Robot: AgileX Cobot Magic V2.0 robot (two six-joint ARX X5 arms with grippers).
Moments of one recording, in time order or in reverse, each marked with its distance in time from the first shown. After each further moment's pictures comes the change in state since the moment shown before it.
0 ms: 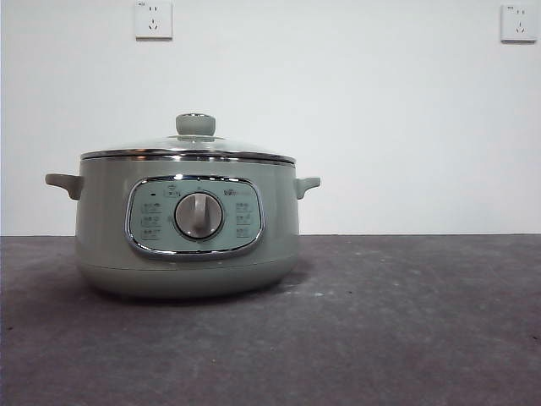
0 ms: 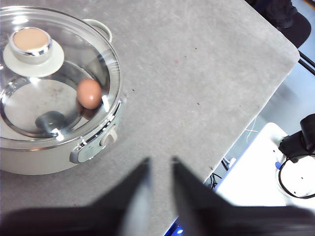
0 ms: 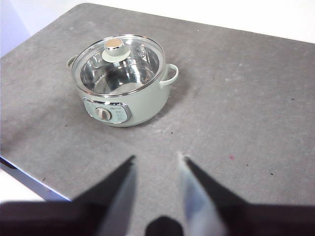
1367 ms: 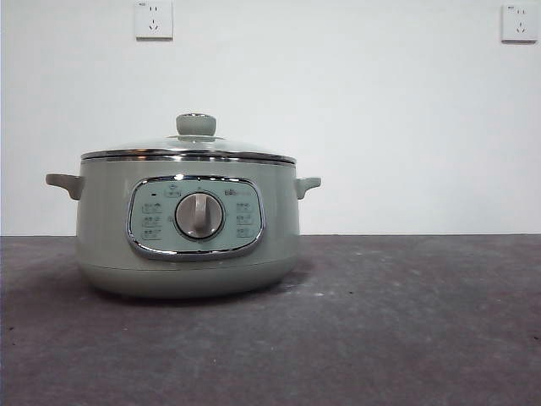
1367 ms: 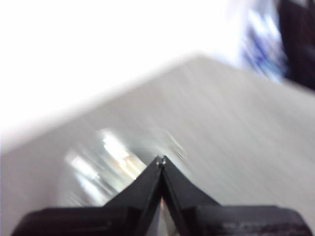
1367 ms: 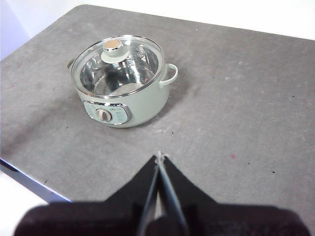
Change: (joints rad) left arm 0.153 -0.142 -0.090 0.485 -0.072 0.122; right arm 0.000 0.000 0.000 0.000 0.004 0.020
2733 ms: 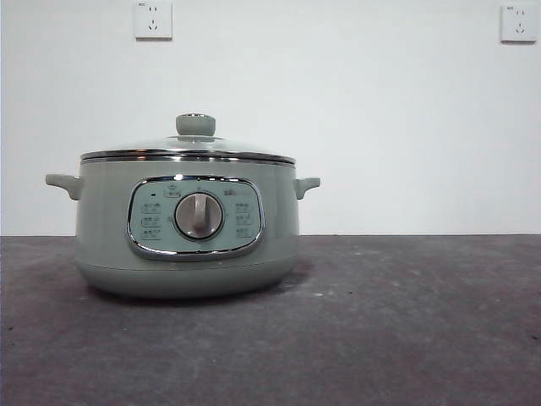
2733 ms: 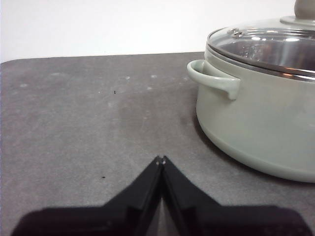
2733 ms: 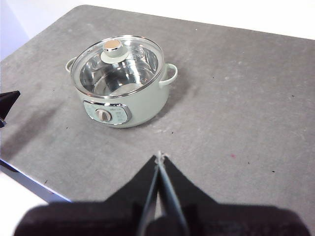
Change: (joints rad) left arm 0.304 -0.884 -1.309 0.484 -0.273 -0.151; right arm 0.000 0.000 0.000 0.000 0.000 0.003
